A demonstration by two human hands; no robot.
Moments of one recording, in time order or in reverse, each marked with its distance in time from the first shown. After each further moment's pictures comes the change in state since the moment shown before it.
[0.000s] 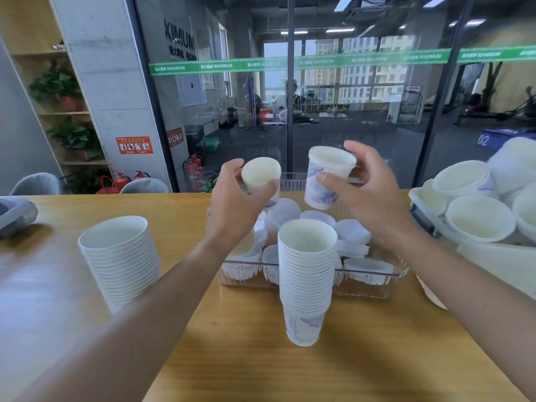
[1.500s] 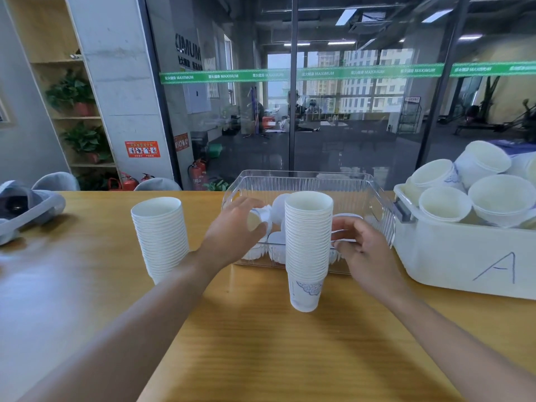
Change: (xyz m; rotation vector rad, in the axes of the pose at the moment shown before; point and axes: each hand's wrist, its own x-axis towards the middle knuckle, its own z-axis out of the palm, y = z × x) left_hand -0.065 -0.008 -0.048 0.455 -0.336 0.140; right_hand -0.114 0.030 -0.007 -0.019 -0.116 0.087
